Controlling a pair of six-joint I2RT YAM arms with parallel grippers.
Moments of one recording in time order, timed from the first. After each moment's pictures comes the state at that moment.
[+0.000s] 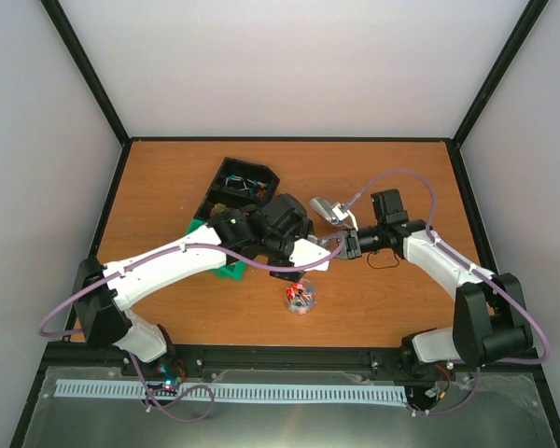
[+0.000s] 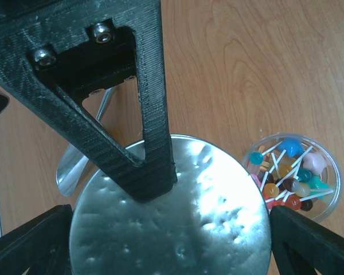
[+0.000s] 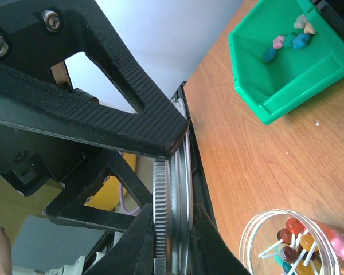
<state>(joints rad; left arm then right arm) -1.01 1.51 1.37 -0.77 0.07 0.89 0.28 1.37 0.81 -0.39 -1.36 0.10</state>
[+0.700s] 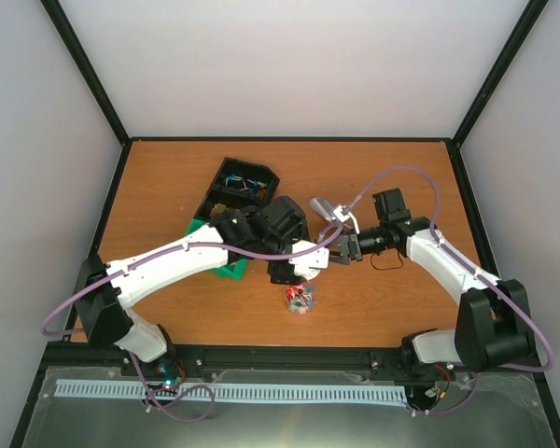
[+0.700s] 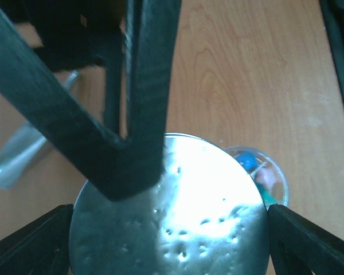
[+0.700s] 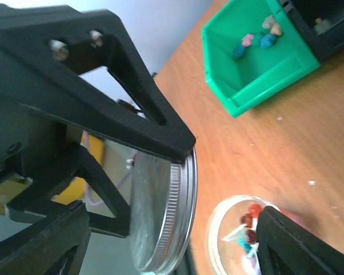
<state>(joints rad) -1.00 1.52 1.36 -0.80 0.15 0.74 0.27 1.34 0.83 -0.51 -1.27 -0.03</state>
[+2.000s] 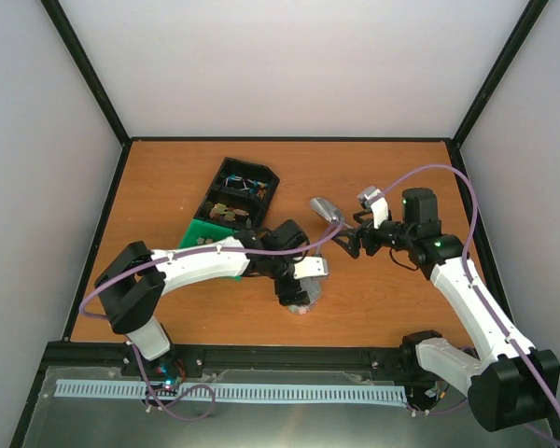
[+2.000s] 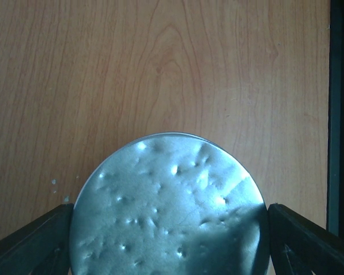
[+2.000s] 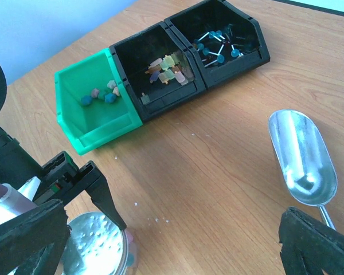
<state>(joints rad) -0.97 1.66 1.10 -0.55 0.32 0.40 0.22 1.03 0.82 -0.46 -0.69 -0.16</state>
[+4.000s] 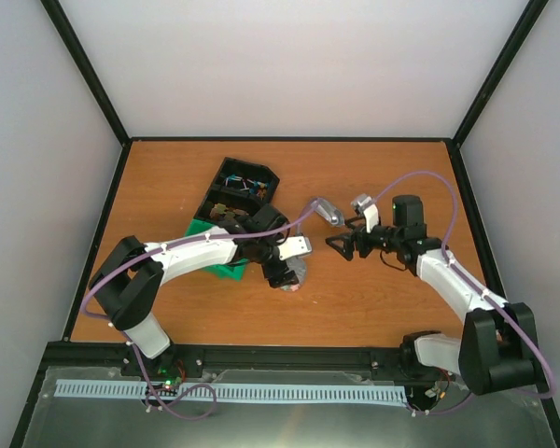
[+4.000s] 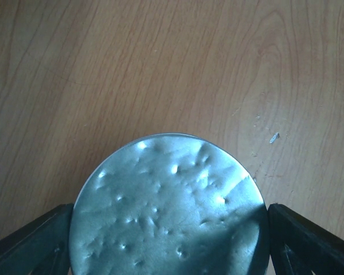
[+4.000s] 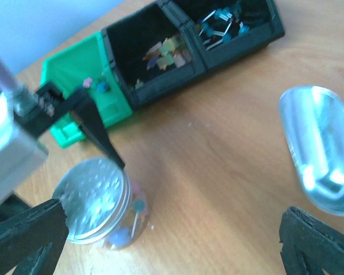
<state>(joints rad) -0.79 1.65 1.04 -0.47 0.31 0.40 0.18 1.23 0.71 -0.18 -0.78 -0.17</state>
